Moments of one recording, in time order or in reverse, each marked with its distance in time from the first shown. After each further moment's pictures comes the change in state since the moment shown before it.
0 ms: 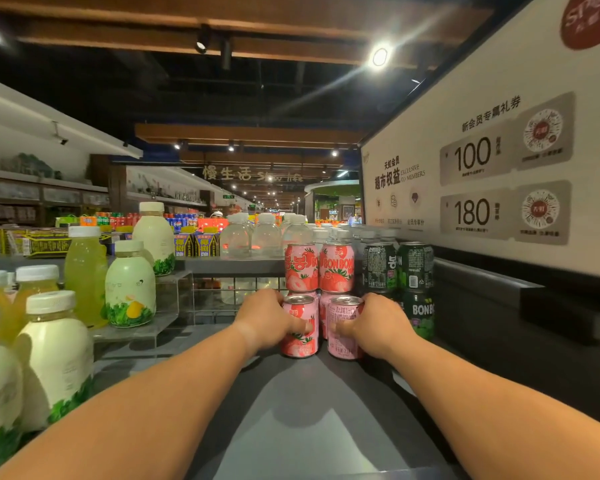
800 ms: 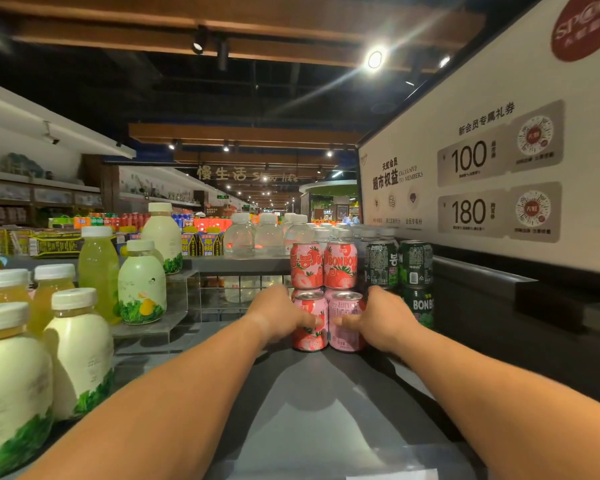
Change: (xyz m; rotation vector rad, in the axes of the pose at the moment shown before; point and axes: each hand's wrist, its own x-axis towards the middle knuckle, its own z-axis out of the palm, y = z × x) left_hand -0.015 0.014 -0.009 0.106 -0.032 0.015; right_hand -0.011 -0.006 -0.006 -0.052 0.005 -0.019
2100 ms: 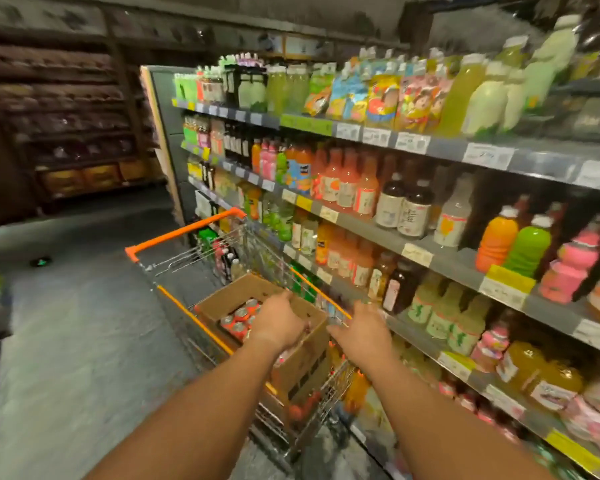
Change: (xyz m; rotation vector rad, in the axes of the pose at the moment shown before) left_hand -0.718 -0.230 -0.060 0.280 0.409 -0.903; right_hand -0.621 -0.134 0.191 0.198 -0.717 -0.597
